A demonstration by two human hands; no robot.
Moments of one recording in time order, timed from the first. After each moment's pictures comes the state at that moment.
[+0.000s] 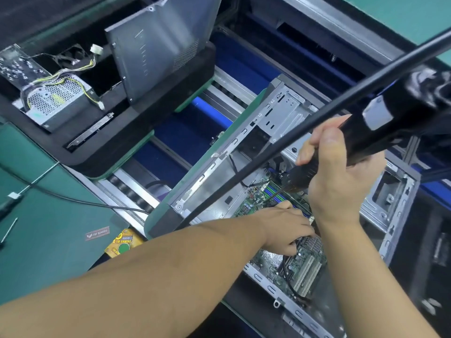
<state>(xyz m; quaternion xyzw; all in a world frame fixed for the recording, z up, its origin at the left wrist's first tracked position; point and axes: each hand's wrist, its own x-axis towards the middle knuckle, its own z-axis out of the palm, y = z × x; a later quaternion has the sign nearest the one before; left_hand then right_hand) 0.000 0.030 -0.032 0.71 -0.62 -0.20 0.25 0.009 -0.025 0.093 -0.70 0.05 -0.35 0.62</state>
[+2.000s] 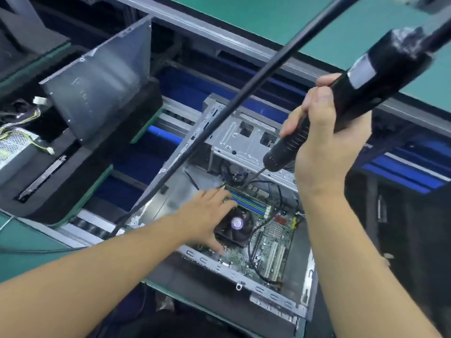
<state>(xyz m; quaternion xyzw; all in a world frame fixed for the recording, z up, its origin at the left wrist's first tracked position) 0.028 0.084 -0.016 0.79 -0.58 -0.18 0.02 -0.031 -0.068 0.158 -0.65 0.08 -0.49 0.58</state>
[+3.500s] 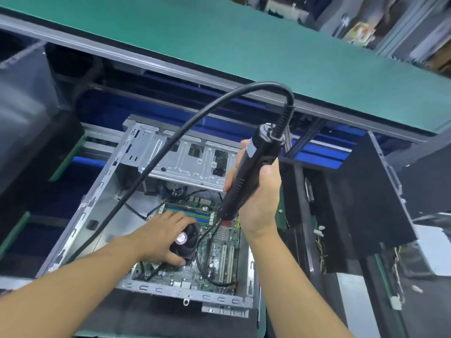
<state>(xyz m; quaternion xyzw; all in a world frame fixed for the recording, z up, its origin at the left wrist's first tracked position) 0.034 0.045 -0.058 0.73 -0.64 -0.22 0.05 -0.104 -0.084 0.116 -0.57 0.16 -0.42 0.69</state>
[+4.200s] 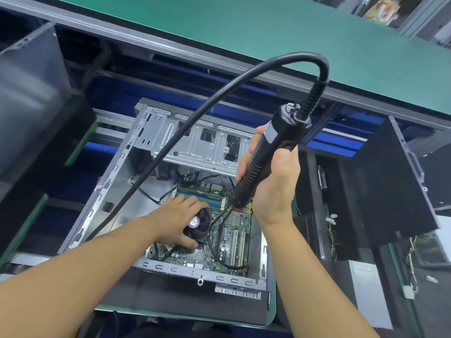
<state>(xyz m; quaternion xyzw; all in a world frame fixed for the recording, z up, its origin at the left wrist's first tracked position) 0.033 0.046 -0.056 0.73 -0.65 -0.22 0.05 -0.106 -0.075 0.123 -0.62 0.17 -0.43 0.63</state>
